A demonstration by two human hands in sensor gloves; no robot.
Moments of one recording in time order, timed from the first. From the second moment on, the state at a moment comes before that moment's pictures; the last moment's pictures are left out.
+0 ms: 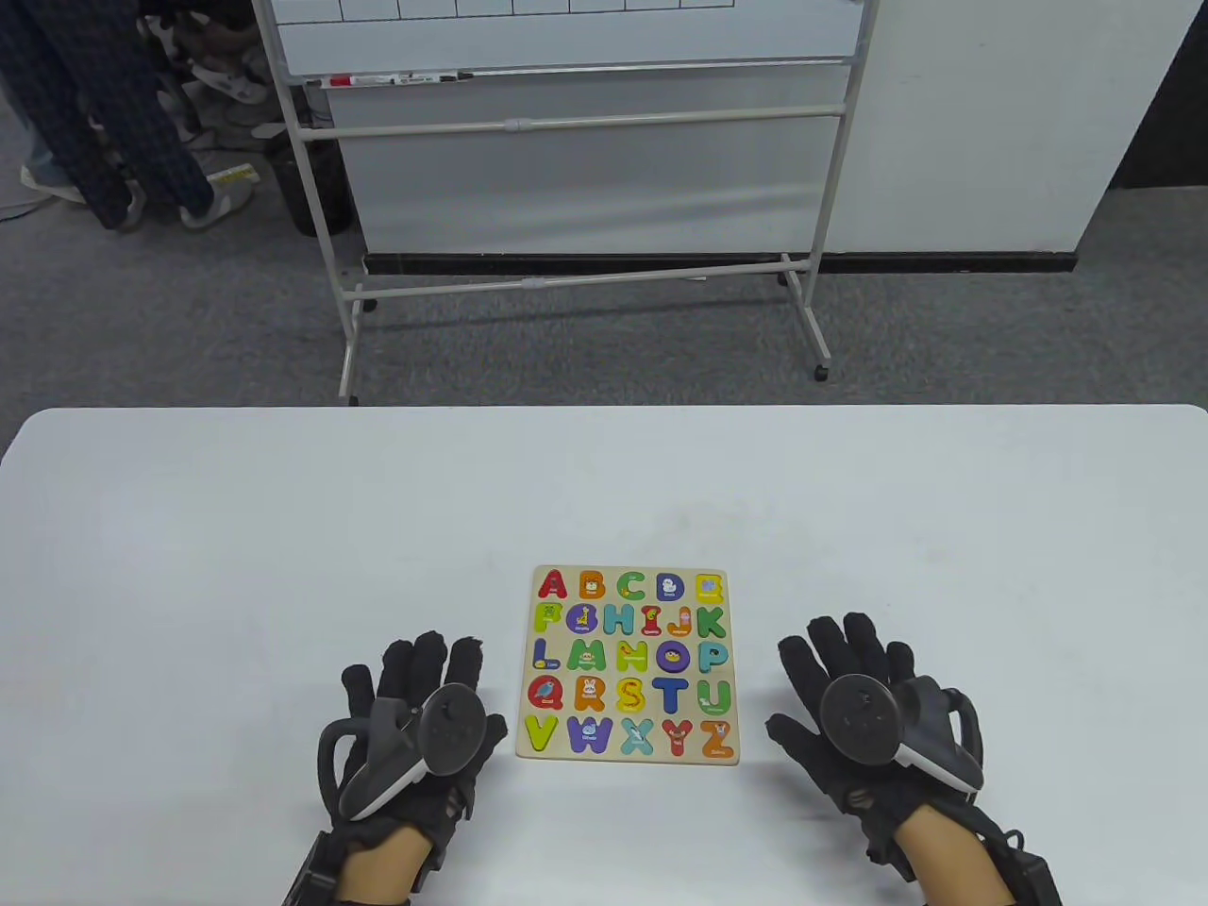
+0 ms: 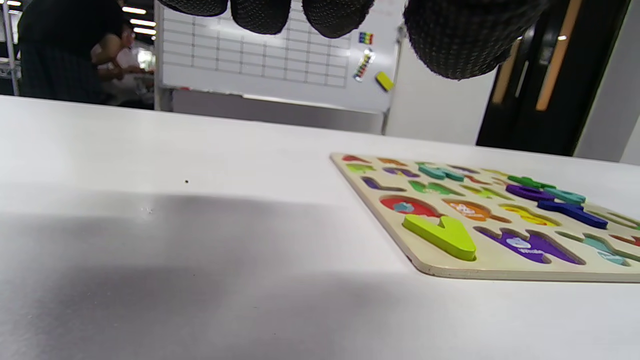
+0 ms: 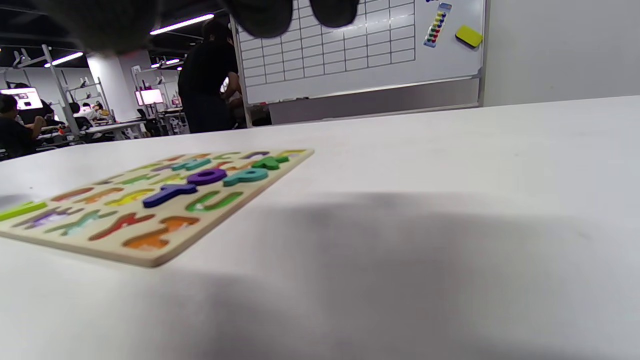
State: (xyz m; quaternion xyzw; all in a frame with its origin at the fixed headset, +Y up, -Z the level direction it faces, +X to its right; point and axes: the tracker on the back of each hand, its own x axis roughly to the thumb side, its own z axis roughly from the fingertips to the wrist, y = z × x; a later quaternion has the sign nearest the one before) left_hand -0.195 -0.722 -0.303 -0.02 -0.07 0.05 1.00; right_hand 0.210 -0.726 -0.314 0.14 0.02 0.99 0.08
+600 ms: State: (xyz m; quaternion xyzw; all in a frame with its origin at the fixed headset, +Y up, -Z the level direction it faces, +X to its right) left_hand -0.192 -0.722 -0.301 -0.02 -0.09 0.06 0.99; right_hand 0.225 -0.739 -0.318 0.12 0.04 0.99 0.08
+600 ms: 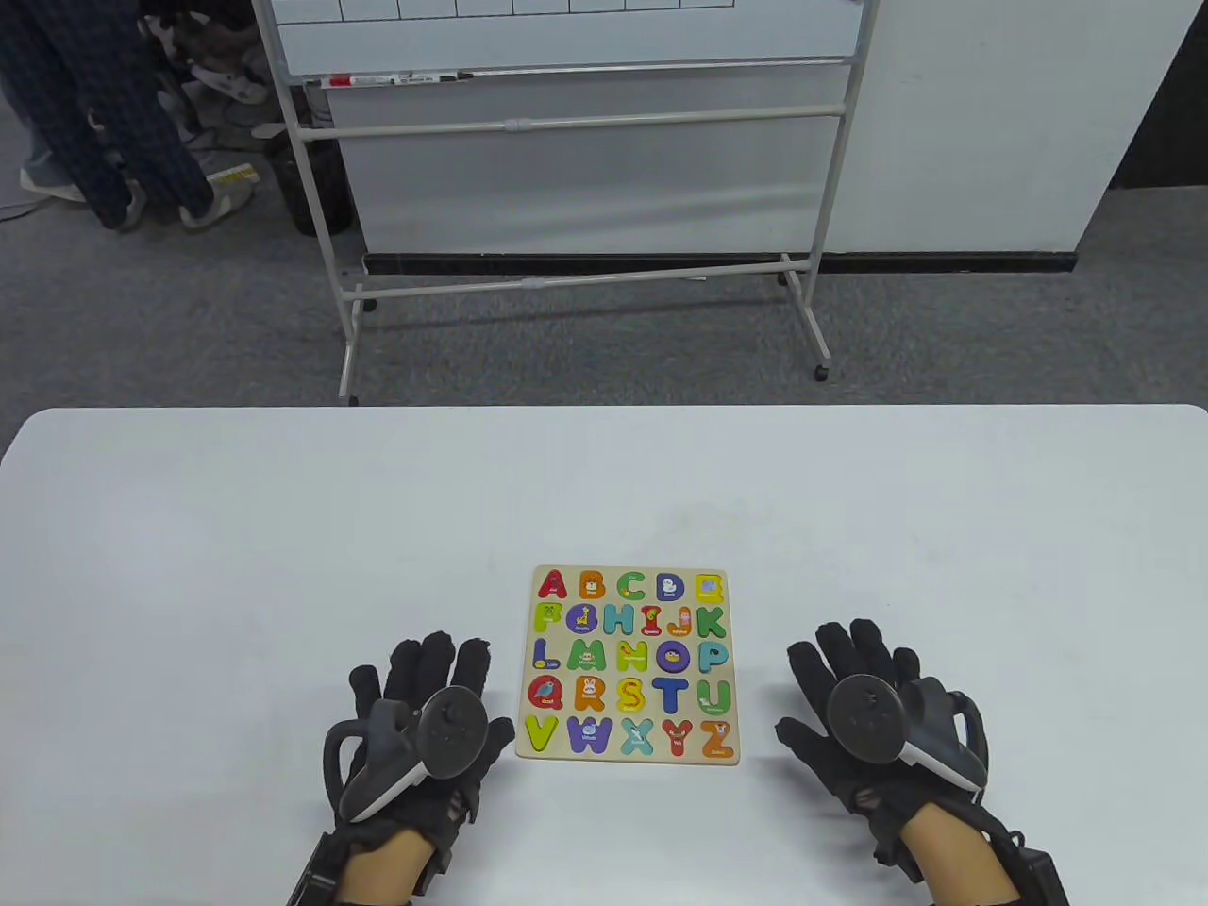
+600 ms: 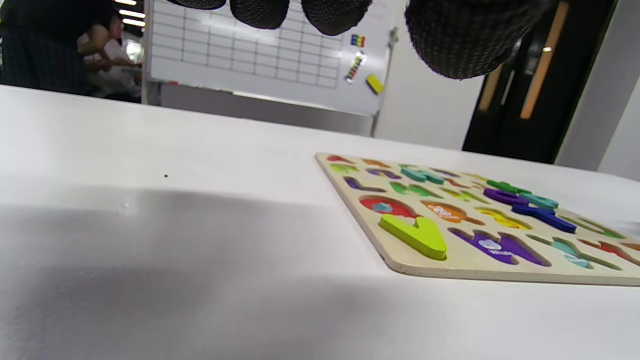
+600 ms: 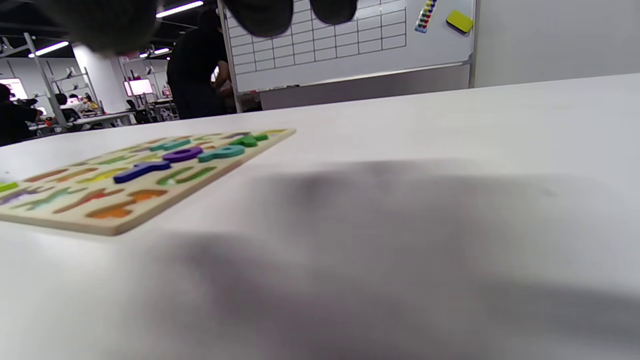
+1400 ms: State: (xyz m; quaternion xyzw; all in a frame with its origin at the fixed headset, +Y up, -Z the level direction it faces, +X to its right) left_hand -0.184 -0.731 -0.298 -0.03 -0.08 0.05 0.99; right_hand 0.234 -0.736 -0.316 0.13 0.04 0.99 0.10
